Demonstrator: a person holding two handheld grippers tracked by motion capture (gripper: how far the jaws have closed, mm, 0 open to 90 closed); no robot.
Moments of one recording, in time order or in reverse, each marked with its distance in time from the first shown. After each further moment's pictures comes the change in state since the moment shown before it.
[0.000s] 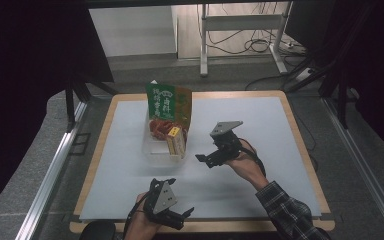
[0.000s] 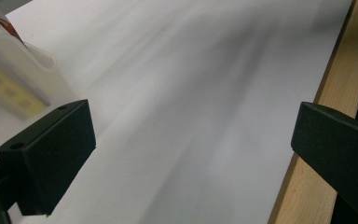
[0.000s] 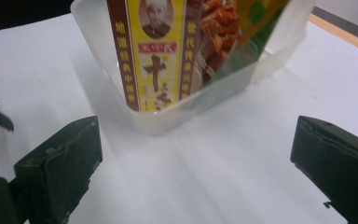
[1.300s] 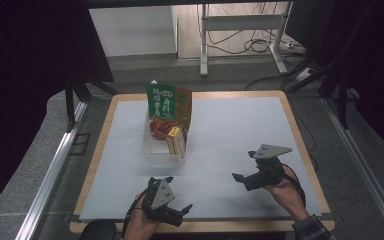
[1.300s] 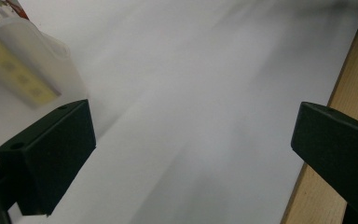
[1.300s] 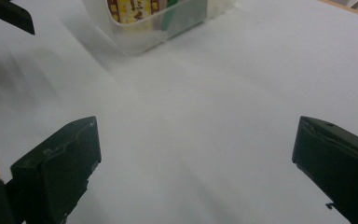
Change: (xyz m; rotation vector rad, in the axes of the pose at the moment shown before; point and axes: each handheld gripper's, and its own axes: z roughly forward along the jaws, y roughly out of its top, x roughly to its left) left arm 0.008 -0.002 0.001 0.010 0.009 -0.051; right arm 0.005 -0.089 -0.089 -0.026 -0.108 0.089
